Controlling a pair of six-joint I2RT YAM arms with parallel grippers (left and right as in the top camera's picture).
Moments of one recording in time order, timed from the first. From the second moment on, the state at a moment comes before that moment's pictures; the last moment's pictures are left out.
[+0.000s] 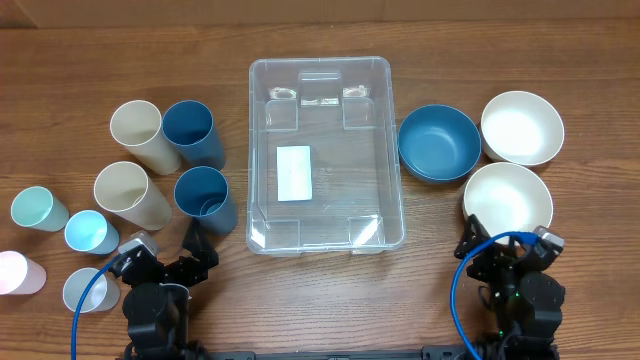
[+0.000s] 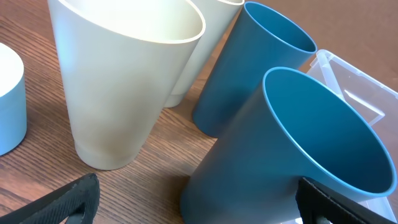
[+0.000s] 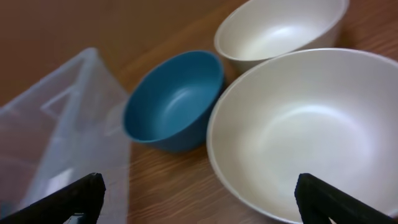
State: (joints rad) left arm 0.10 0.03 0.13 -0.44 -0.06 -0.48; right arm -0.08 0.03 0.17 -0.51 -0.06 0.49
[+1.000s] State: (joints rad) left arm 0.10 0.03 0.13 -0.44 -0.06 -0.48; right arm -0.37 1.52 1.17 -0.61 -0.06 0.53
